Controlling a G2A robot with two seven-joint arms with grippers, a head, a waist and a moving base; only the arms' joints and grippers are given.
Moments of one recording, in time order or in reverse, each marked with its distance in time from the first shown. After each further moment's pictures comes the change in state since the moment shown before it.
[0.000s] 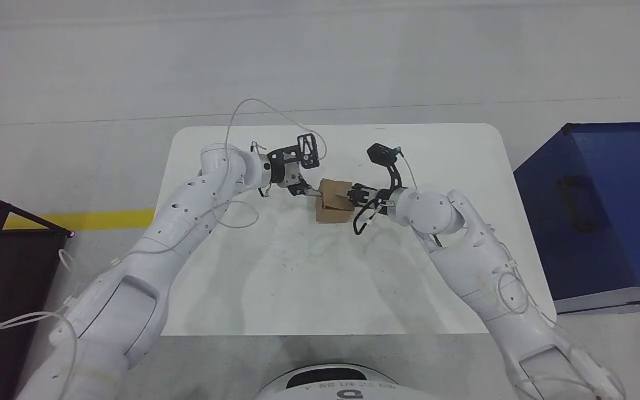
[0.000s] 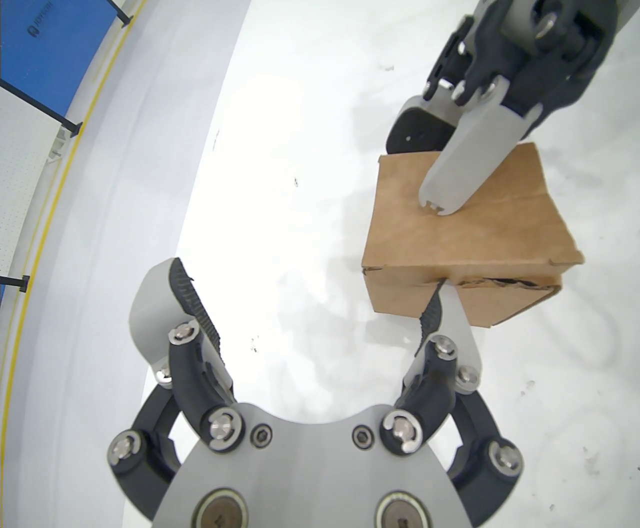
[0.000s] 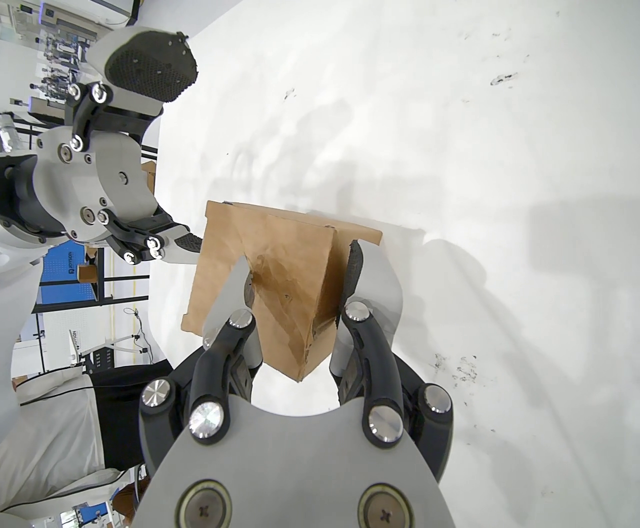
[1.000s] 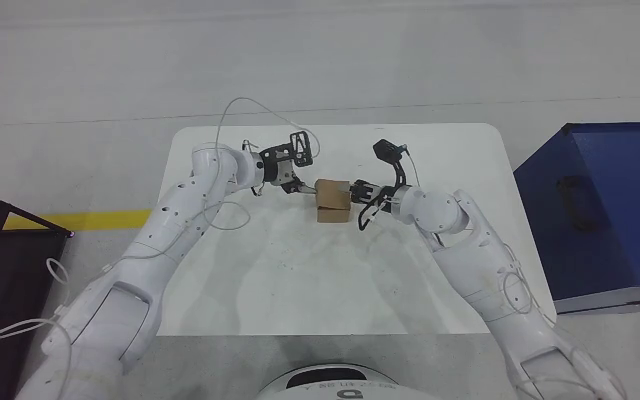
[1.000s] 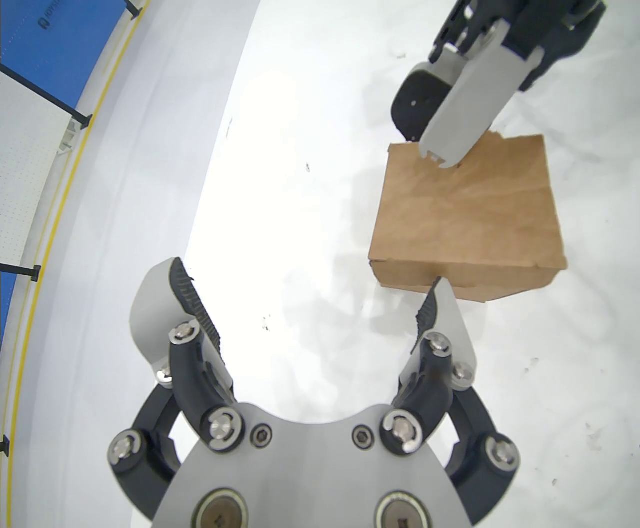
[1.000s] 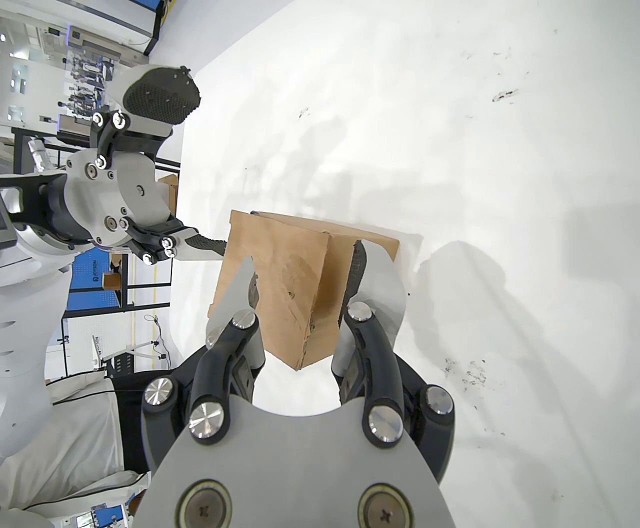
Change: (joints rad) left arm 0.032 0.030 -0.057 -0.070 0.002 -0.011 -0.048; right arm -0.012 0.002 0.034 -0.004 0.063 -0.013 -0.017
